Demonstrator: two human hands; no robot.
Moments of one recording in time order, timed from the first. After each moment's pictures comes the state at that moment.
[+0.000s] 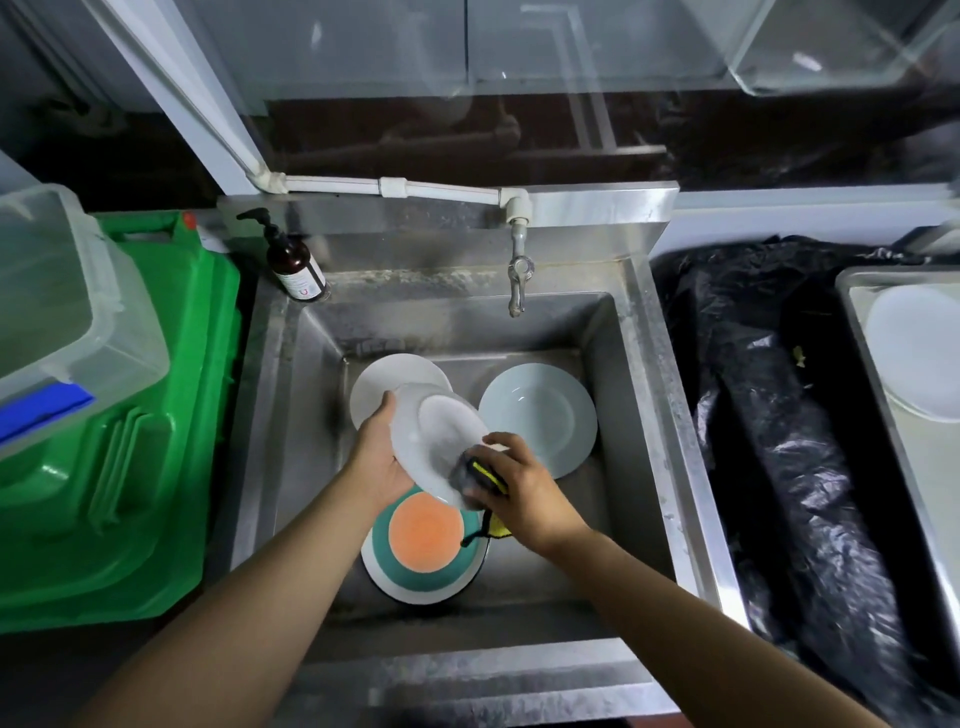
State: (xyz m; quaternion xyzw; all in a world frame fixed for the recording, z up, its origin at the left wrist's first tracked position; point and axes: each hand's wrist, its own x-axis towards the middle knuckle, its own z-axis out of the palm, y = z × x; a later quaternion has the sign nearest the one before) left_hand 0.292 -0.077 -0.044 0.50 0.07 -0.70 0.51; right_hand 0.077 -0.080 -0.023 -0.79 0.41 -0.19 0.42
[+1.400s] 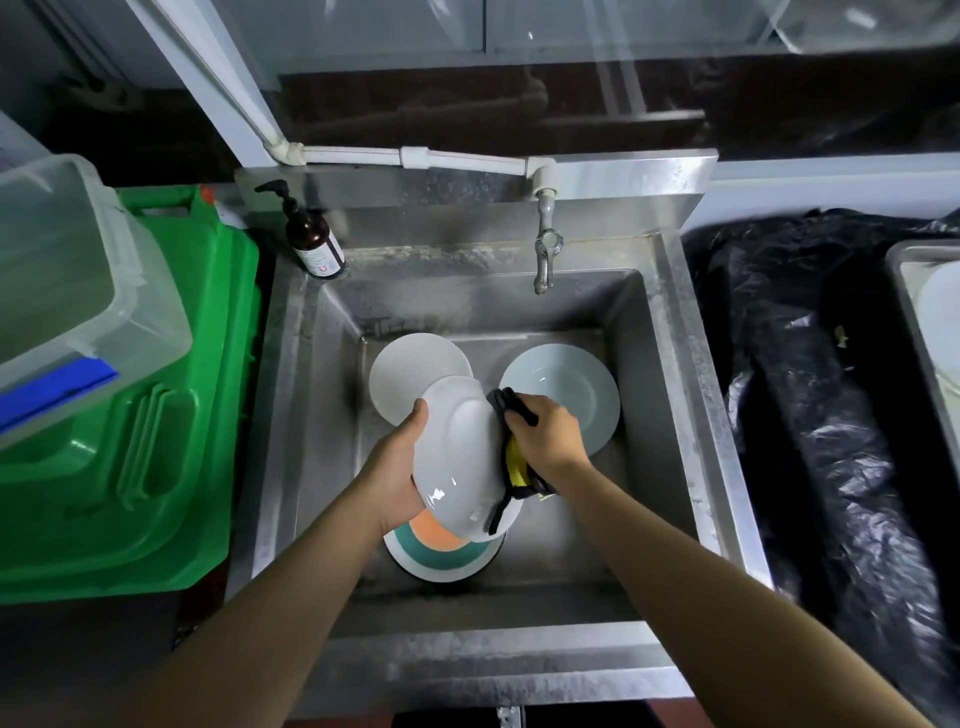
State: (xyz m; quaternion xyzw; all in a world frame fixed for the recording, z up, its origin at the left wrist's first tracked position) left_hand 0.284 -0.031 -0.009 0.53 0.00 -0.72 0.45; right_hand 0.106 -0.119 -0.031 -0.65 0.60 -0.12 0.45
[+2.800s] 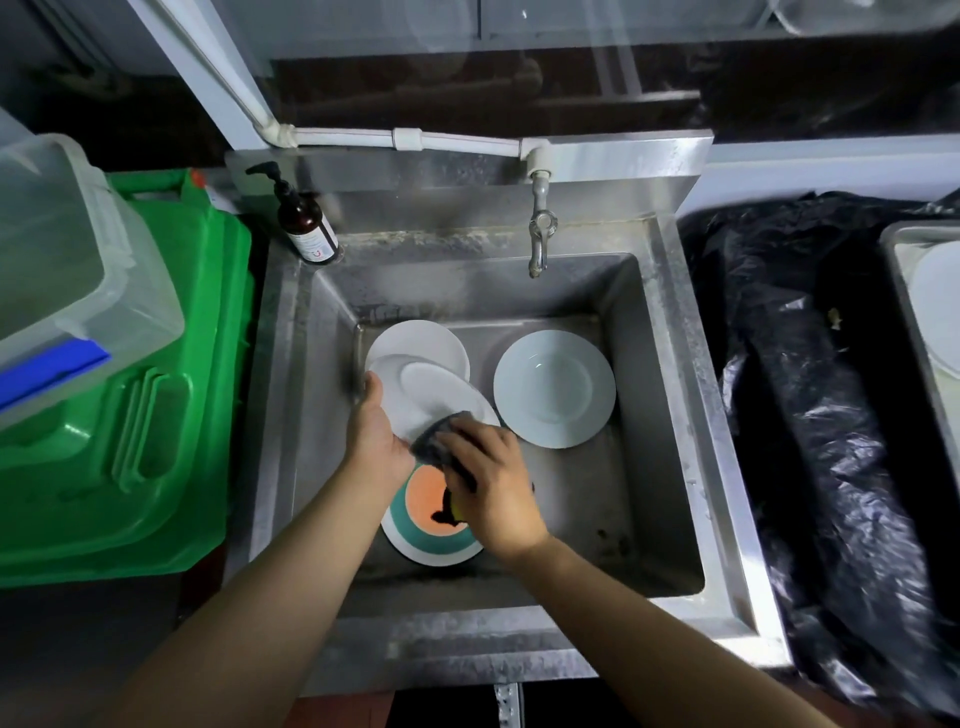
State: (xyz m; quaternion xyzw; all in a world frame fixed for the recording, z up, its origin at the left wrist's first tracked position) left_hand 0.296 -0.050 -0.025 0.51 0.13 -0.65 0.56; right_hand 0.130 -0.023 -0.038 -0.79 0.42 -0.31 0.31
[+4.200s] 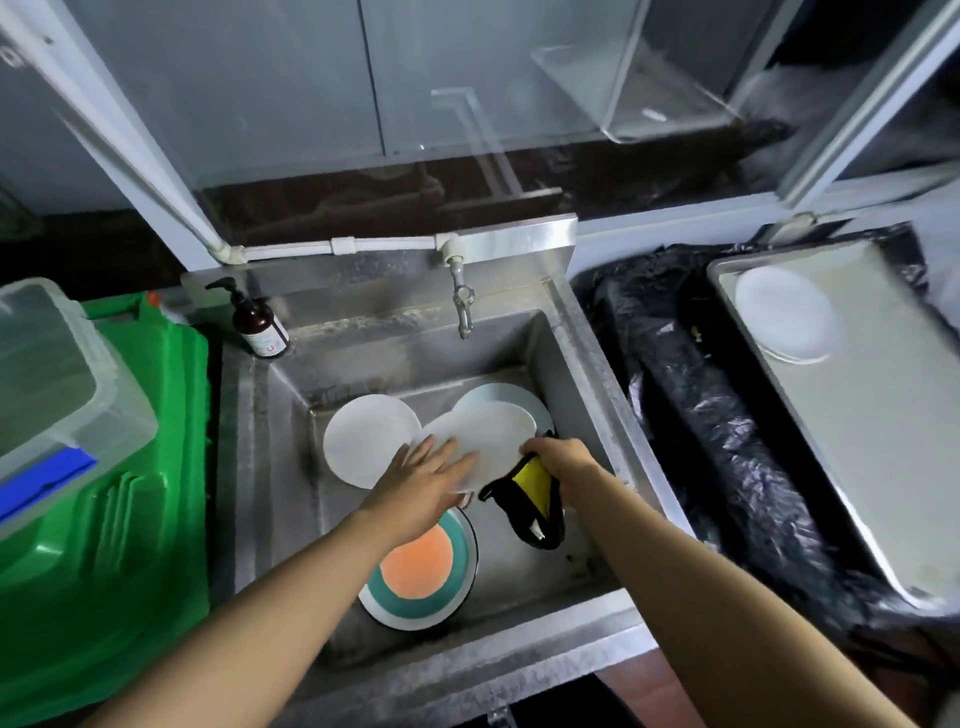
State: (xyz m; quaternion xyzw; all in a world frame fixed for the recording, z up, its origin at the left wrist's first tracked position) left_hand 0.267 -0.039 -0.010 0.54 -0.81 -0.20 -0.06; right_hand 0.037 -0.097 0.016 -0.23 0.74 -0.19 0.61
